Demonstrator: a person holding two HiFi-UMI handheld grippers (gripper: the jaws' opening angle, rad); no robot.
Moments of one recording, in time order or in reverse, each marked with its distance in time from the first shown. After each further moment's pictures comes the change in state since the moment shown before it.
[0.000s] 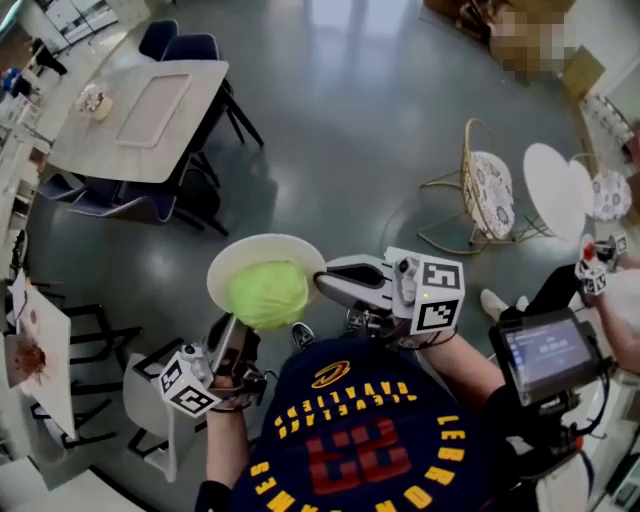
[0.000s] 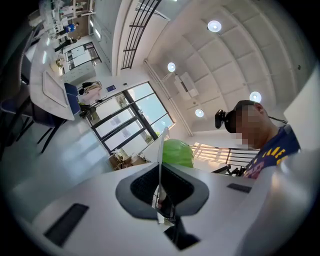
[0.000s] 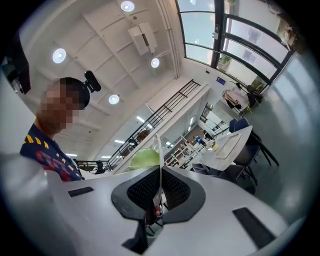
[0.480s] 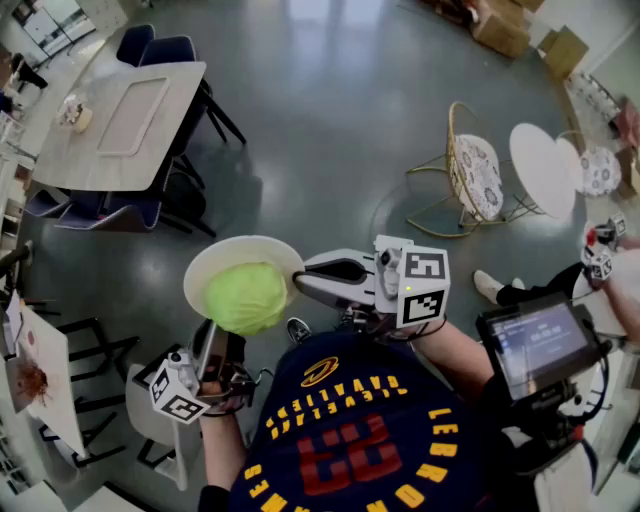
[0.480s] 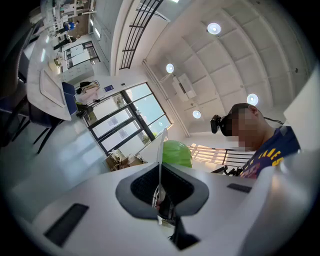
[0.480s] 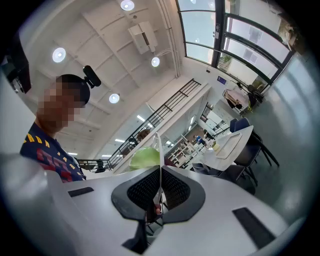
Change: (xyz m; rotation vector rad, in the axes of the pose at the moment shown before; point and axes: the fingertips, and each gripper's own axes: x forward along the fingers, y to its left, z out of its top) left arm -0.005 -0.001 0.009 0.000 -0.015 -0.051; right arm 0.005 0.002 -0.003 -0.023 0.006 -0.004
